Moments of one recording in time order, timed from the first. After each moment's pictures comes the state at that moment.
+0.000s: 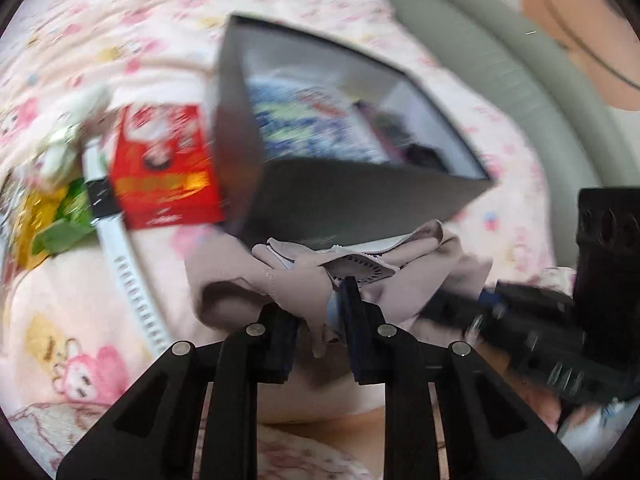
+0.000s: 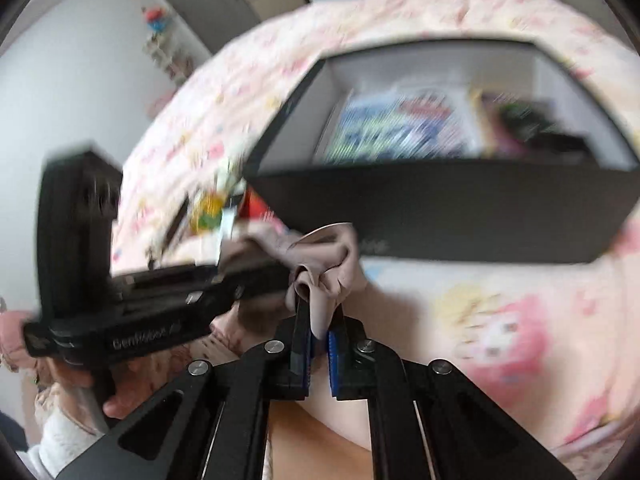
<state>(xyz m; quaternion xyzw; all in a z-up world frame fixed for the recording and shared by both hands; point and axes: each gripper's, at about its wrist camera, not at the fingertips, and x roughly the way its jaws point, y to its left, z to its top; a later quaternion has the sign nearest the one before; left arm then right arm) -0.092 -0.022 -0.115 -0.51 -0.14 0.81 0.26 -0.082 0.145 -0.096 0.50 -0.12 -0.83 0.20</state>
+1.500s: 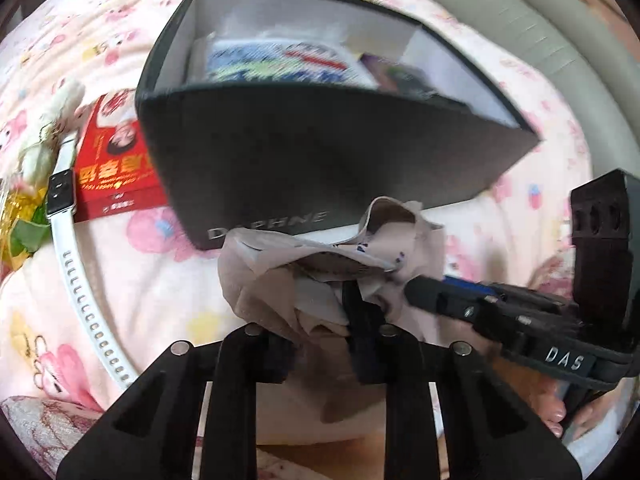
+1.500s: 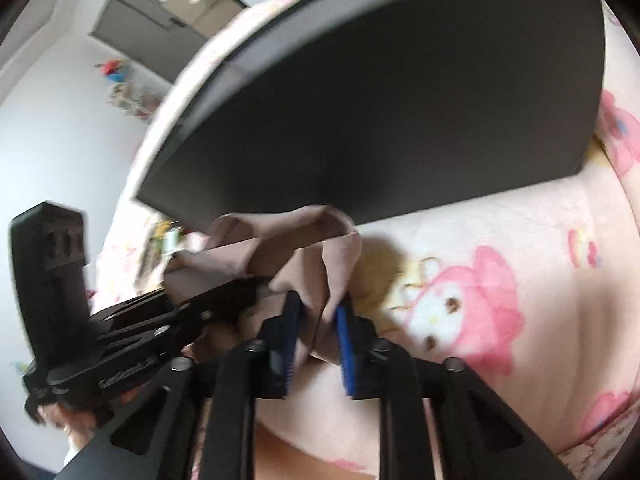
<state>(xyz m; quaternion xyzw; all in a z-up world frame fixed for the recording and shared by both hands) -0.084 0.029 -0.142 -0.55 -0.08 0.81 0.20 -0.091 0.189 -0.172 0.52 -0.24 -0.80 0.18</state>
